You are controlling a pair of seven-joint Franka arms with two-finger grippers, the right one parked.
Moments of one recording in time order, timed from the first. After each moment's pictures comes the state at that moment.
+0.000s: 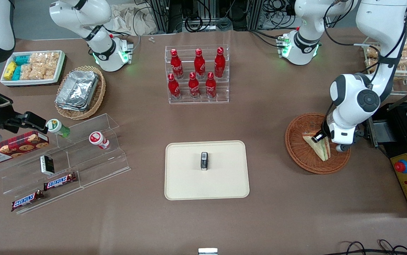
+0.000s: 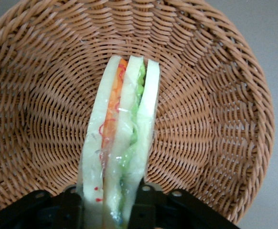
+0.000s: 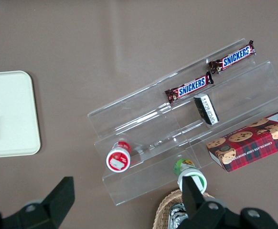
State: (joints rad) arm 0.11 0.21 -0.16 -2.33 0.01 2.56 -0.68
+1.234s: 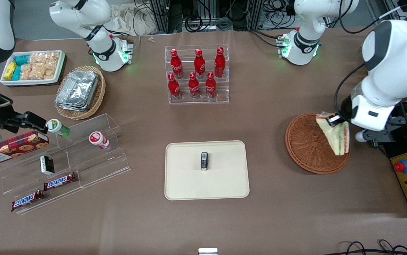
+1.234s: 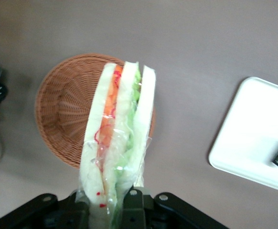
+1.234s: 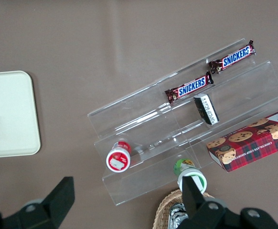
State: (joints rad) arm -0.05 0.08 -0.17 -1.71 0.01 1.78 -0.57
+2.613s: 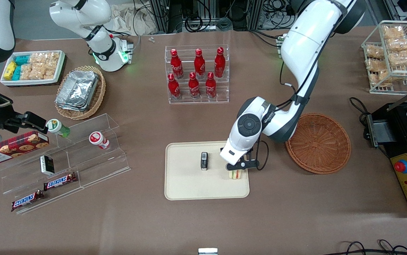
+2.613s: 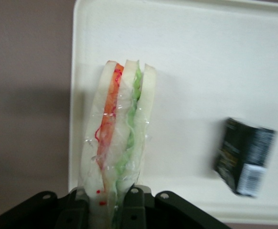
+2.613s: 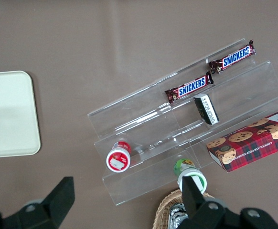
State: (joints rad) arm -0.45 0.72 -0.17 -1.52 0.13 2.25 -0.75
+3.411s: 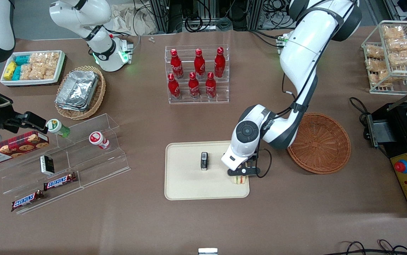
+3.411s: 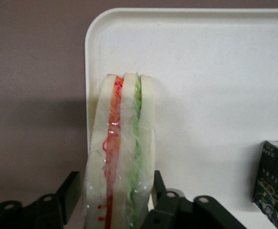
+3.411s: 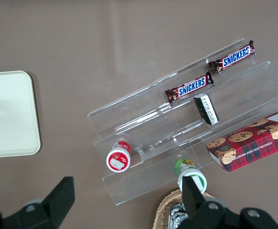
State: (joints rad) arm -0.44 0.78 -0.16 -1.46 0.19 2.26 -0.71
